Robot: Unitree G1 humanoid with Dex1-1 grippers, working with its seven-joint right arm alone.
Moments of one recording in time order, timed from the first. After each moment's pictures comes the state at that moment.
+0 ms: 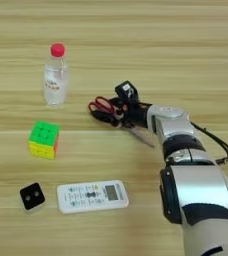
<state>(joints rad) -0.73 -0.43 -0.05 1.11 0.00 0.00 0.98</state>
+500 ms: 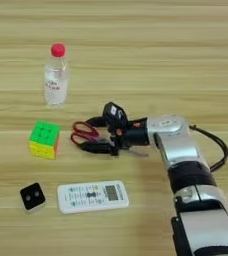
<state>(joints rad) -0.45 -0.48 0.08 0.62 0.04 0.01 1.36</state>
